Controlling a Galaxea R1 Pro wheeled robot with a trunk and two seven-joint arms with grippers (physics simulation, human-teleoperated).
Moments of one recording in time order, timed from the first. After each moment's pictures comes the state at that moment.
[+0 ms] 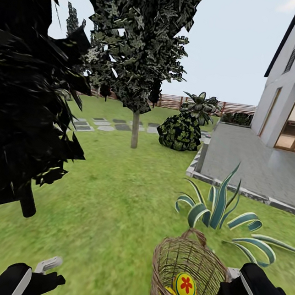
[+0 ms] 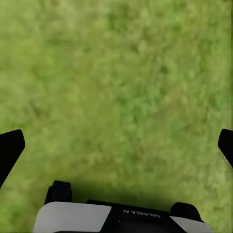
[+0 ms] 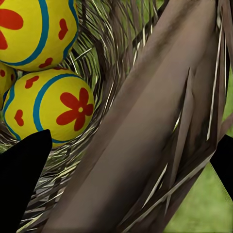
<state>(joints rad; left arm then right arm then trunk) -0.35 0.11 0.32 -0.72 0.07 0.78 -0.20 -0.57 -0.32 0.03 -0.51 0.09 0.85 0.37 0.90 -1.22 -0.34</state>
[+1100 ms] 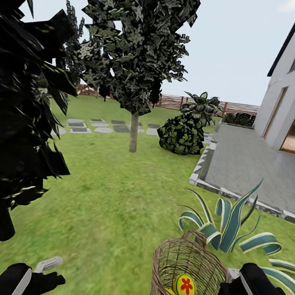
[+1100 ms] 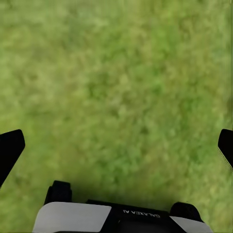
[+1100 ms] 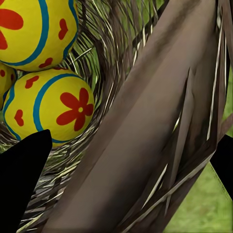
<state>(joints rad) -0.35 0.11 0.32 -0.72 0.07 0.78 -0.20 -0.57 -0.32 0.03 -0.51 0.09 0.86 0.37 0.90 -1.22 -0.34</state>
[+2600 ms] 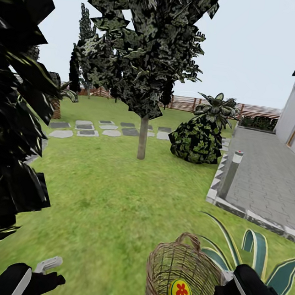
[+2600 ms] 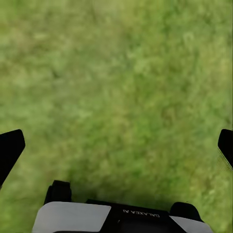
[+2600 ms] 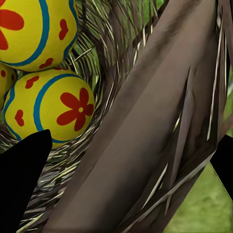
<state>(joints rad) -0.35 0.11 0.32 -0.72 0.07 0.78 -0.20 -0.57 -0.29 0.08 -0.49 0.09 0.85 0.37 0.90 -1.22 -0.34</state>
